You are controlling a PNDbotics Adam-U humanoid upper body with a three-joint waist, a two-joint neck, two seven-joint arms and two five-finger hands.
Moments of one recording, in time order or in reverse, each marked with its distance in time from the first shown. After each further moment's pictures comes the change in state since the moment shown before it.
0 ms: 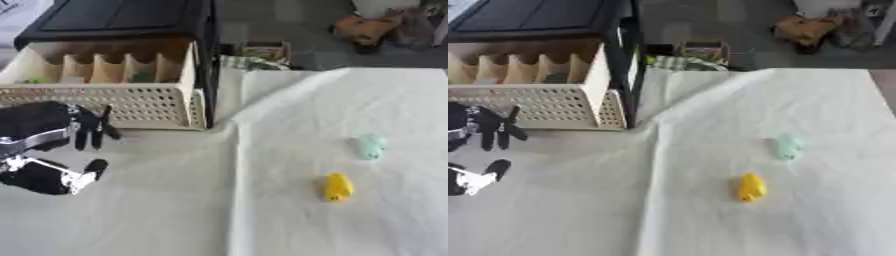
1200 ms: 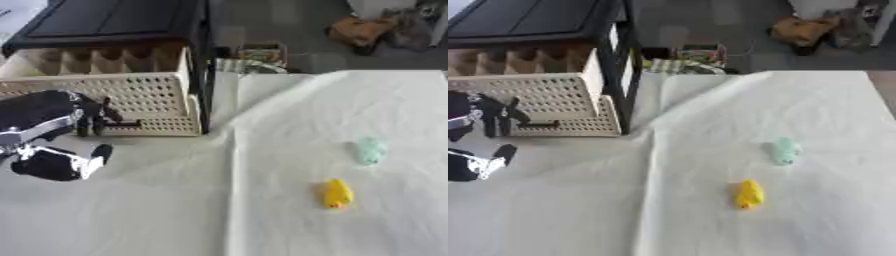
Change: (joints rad) left arm -0.067 -0.024 -0.007 0.038 -0.092 0.079 0.039; right arm -0.005 0.017 -0.006 0.000 -0.001 0.003 -0.003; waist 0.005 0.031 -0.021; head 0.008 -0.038
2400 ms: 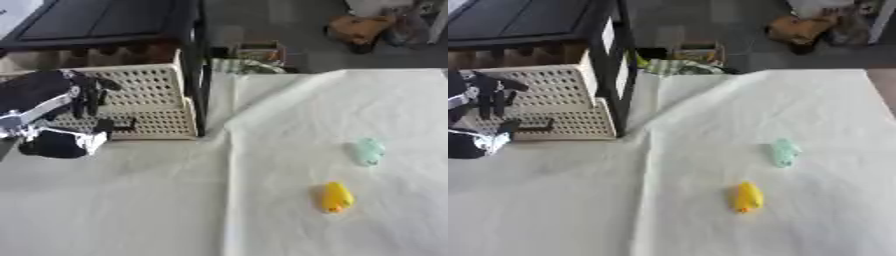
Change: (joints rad) left arm -0.104 -0.027 -0.007 0.079 -0.010 0.023 0.125; right arm -0.001 0.017 0.000 0.000 0.001 0.002 0.000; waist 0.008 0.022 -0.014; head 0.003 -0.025
